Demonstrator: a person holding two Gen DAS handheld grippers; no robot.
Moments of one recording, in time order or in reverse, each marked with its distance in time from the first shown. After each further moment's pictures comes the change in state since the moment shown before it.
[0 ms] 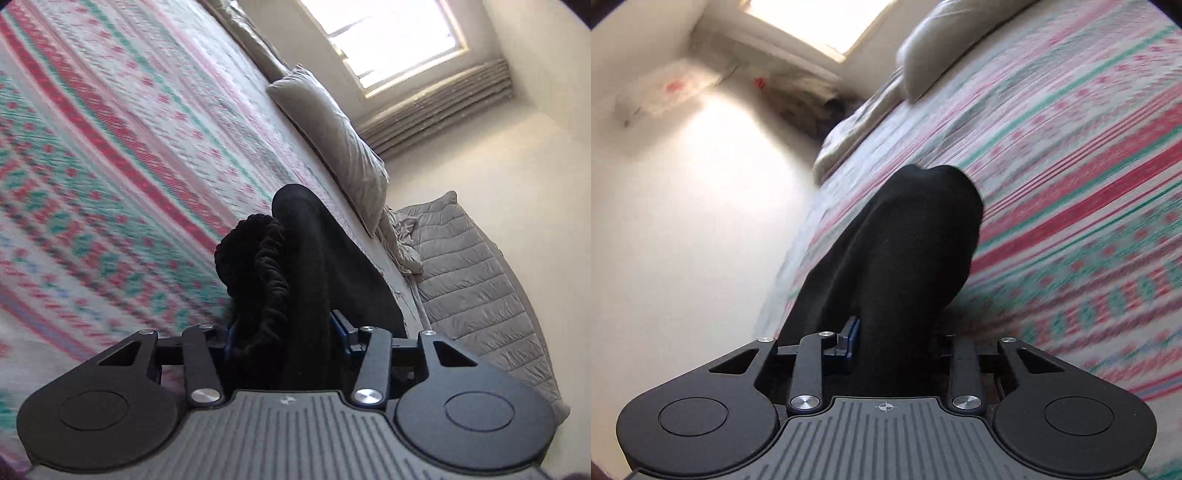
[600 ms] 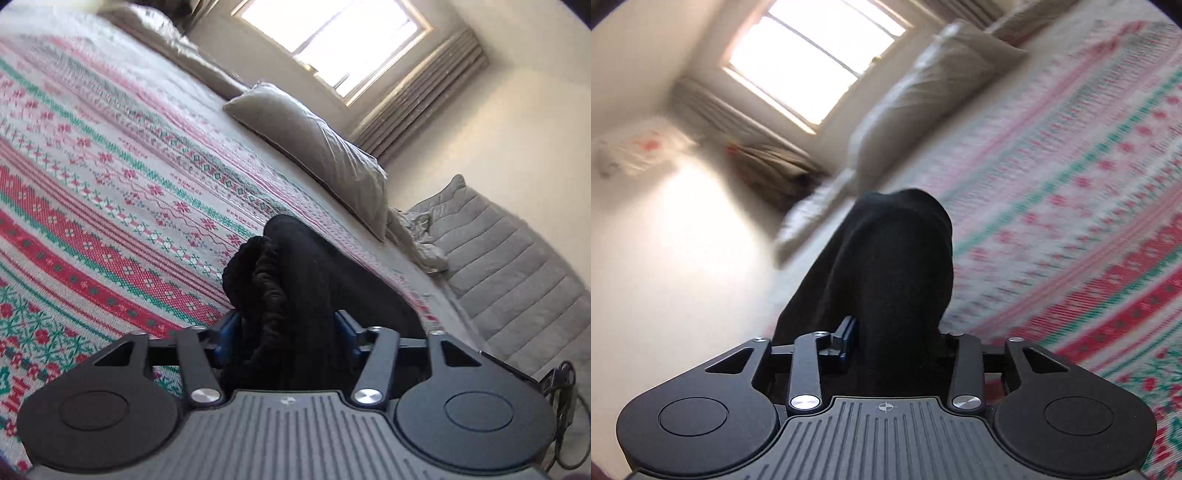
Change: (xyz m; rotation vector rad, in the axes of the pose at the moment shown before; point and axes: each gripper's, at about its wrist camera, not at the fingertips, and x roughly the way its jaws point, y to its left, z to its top) left arm 0.110 -0.065 -0.028 0.232 -0.139 0.108; right arm -0.029 -0.071 0.085 -0.027 -0.215 -0.144
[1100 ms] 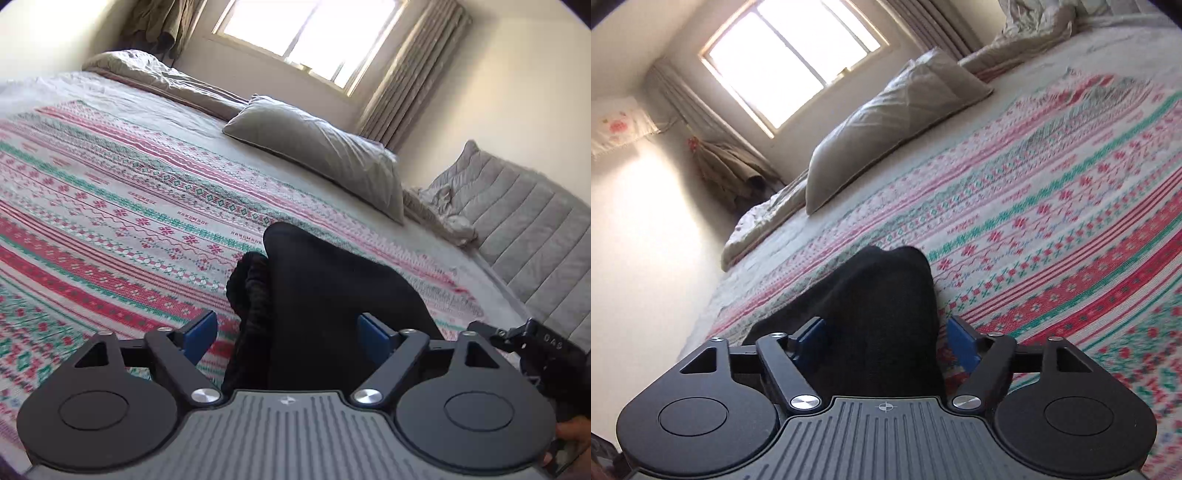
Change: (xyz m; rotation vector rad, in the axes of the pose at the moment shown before) left arm -0.037 -0.048 0.005 0.181 0.015 0.150; right arm -0.047 0.017 0.006 -0.099 -0.075 -0.164
